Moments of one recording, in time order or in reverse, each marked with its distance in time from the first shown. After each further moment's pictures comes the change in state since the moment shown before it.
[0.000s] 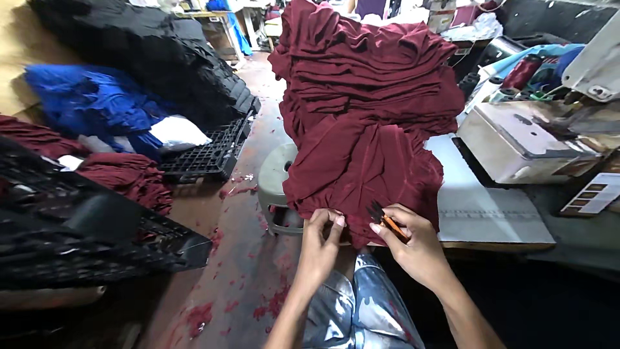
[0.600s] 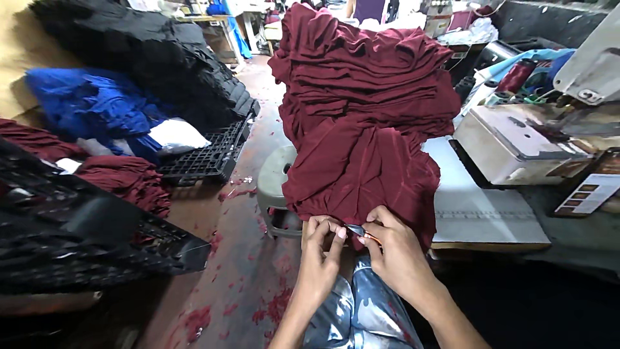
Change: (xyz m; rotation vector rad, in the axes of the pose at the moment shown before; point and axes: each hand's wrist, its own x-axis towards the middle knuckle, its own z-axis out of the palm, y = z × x) left_hand -0.018 -0.003 0.002 0.013 0.032 0.101; right_hand -0.003 -0.025 0.015 -0.385 -0.122 -0.158
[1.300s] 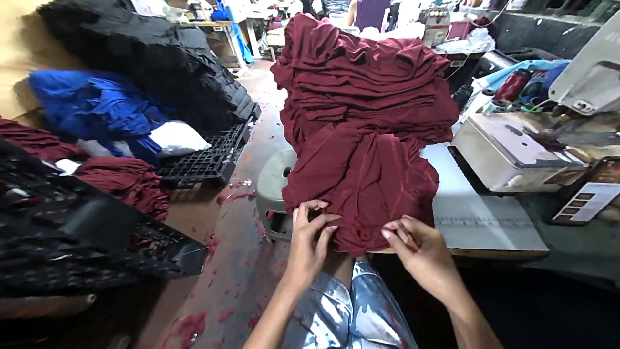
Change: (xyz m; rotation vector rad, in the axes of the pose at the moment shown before) left_hand 0.031 -0.024 -0.016 0.254 0.062 0.361; right_hand -0.011 0.040 -0.014 0.354 0.183 0.170
